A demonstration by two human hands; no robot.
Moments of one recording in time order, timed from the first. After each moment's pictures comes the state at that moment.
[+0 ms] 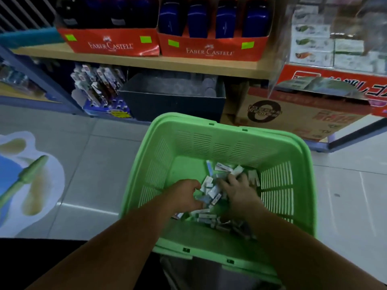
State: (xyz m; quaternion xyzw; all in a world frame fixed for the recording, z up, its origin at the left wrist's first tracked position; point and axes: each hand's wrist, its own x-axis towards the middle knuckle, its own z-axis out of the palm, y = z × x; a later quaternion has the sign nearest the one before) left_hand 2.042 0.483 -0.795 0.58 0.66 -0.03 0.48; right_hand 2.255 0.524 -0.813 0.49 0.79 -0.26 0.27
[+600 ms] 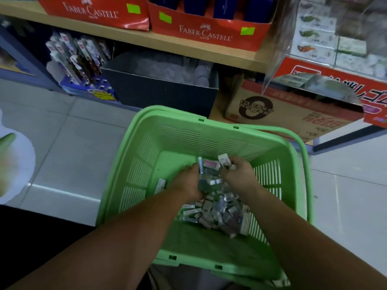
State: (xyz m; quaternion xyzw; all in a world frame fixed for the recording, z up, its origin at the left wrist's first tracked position) left_hand 2.107 0.511 -0.846 0.57 0.71 -0.02 0.42; right_hand 2.267 0.559 -0.777 0.69 0.46 -0.55 -0.13
